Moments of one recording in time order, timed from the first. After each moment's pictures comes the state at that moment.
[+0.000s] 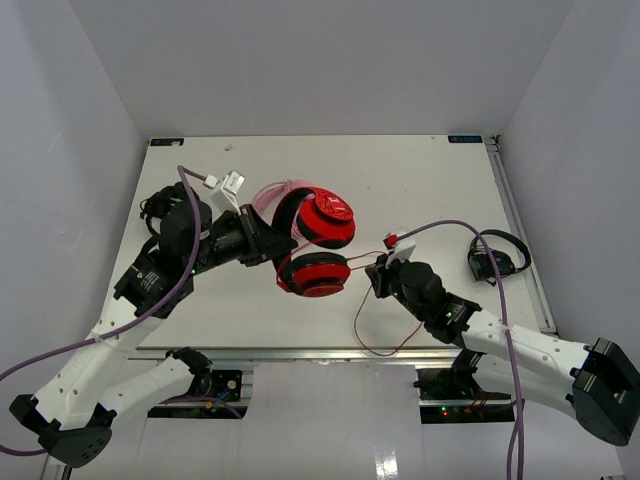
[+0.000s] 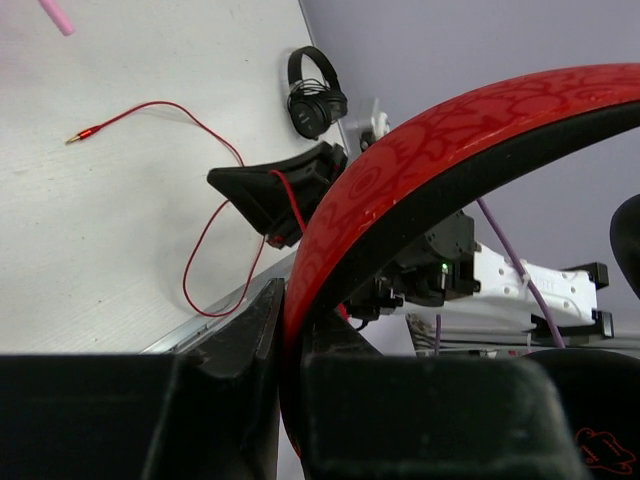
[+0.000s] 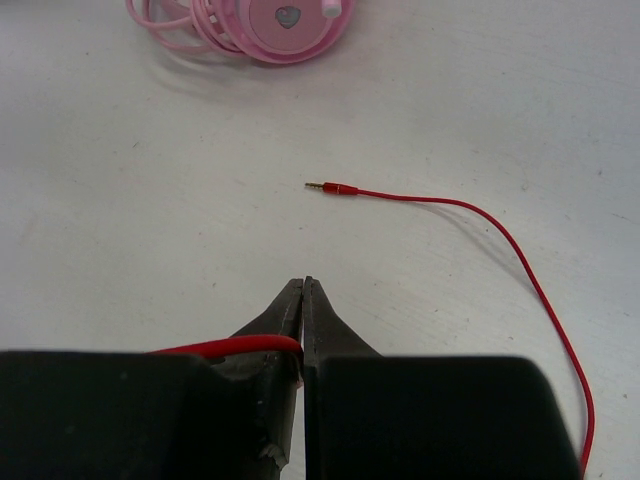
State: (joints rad) left arm -0.63 0.87 1.13 -0.56 0.29 -0.84; right arm 0.90 0.92 0.38 0.20 0.28 0.28
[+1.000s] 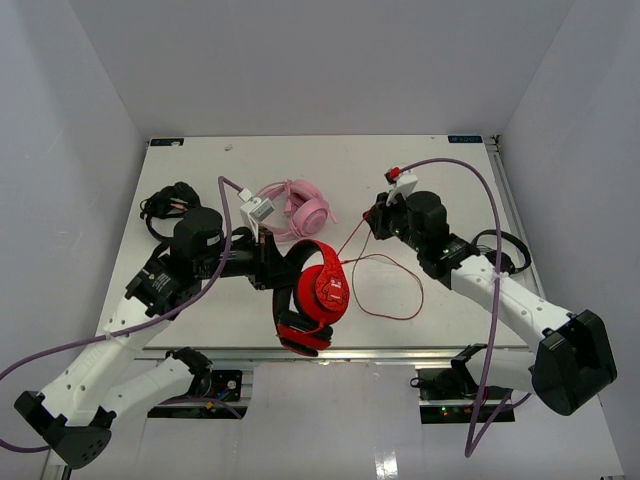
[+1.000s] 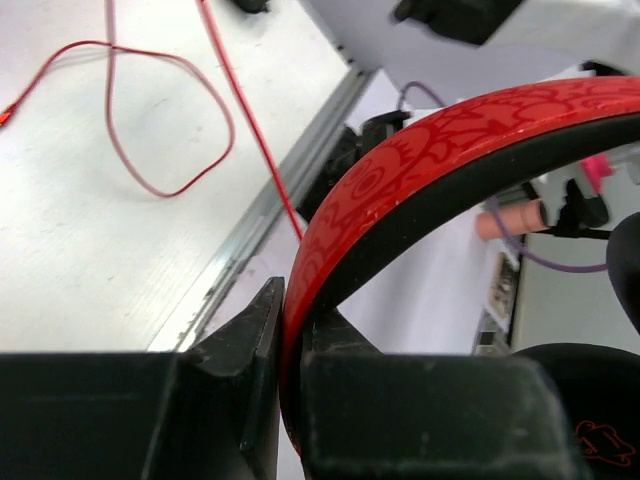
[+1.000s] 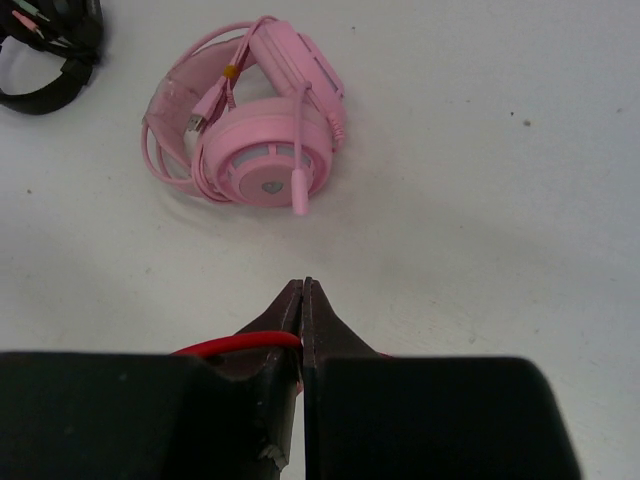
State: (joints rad) left arm -0.63 0.86 1.03 -0.53 0.63 -0.49; right arm 0.58 1.20 0.82 0.09 -0.04 0.20
